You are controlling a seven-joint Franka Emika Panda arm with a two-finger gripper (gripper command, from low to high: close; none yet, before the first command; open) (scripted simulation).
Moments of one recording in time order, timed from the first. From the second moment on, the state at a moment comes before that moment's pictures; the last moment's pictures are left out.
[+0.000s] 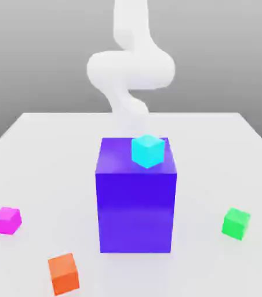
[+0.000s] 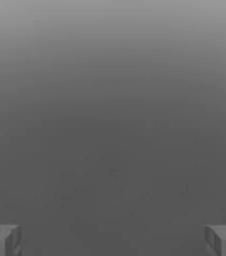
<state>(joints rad) -0.08 -0.71 0.00 -2.33 -0.01 2.35 0.90</state>
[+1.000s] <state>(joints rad) -0.70 0.37 -0.09 -2.58 0.17 2.95 1.59</state>
